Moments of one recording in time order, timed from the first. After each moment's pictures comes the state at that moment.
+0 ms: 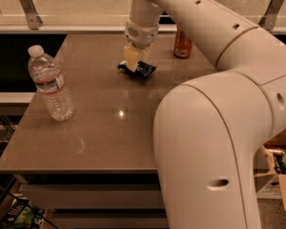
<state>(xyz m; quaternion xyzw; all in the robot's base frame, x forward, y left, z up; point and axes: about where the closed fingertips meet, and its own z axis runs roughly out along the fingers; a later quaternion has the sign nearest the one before) 0.686 0.017 0.842 -0.45 0.88 0.10 0.07</state>
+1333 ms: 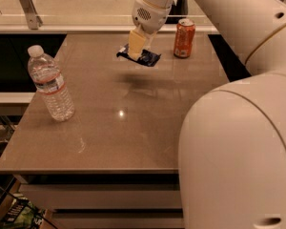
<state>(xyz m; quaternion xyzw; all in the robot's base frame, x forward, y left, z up) 0.658 0.005 0.908 -0.50 0.85 0.11 0.12</state>
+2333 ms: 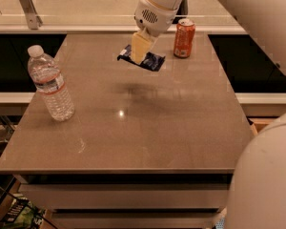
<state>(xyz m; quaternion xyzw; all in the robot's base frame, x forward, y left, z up) 0.612 -0.001 0.927 -0.53 0.83 0.10 0.14</state>
